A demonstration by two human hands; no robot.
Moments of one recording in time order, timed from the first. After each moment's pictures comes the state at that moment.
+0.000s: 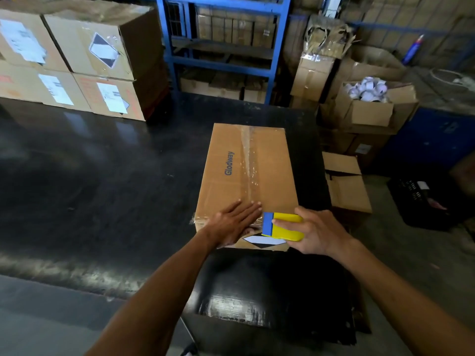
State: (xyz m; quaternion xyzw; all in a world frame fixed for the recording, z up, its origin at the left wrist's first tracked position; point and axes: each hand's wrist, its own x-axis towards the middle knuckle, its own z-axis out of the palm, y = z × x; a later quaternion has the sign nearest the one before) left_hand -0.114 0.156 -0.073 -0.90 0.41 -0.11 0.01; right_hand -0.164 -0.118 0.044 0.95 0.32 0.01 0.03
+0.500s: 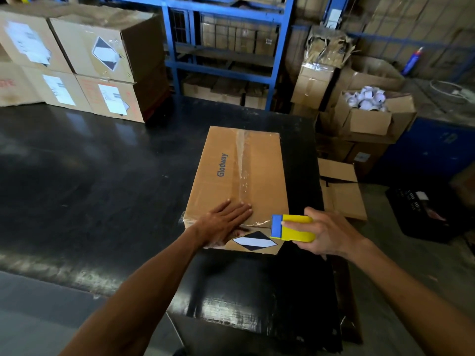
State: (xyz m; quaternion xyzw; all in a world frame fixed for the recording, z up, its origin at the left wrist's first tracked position) left_hand -0.119 0.151 -0.058 -0.91 0.41 -0.11 0.01; right_hand -0.152 -0.179 0.047 0.93 0.36 0.01 0.03
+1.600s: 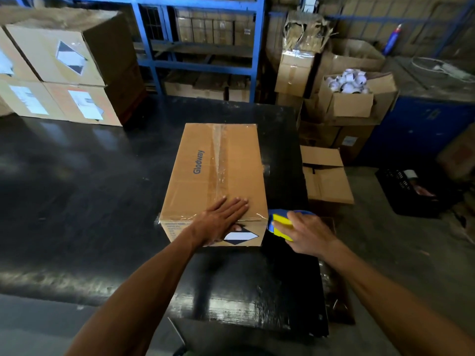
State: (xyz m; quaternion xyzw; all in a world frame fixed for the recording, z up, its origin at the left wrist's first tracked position) left_hand -0.112 0.097 -0.056 -0.91 0.41 -0.03 0.01; right_hand -0.157 -0.212 -0.026 0.93 0.35 0.09 0.12
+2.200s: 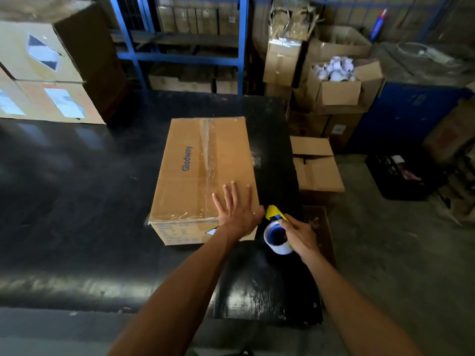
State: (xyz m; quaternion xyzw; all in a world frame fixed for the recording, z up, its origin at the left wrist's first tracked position) left_hand -0.121 -0.014 -0.031 -0.99 0.07 0.12 -0.09; right_hand -0.171 -0.195 -0.076 0.83 -0.26 -0.08 -0.49
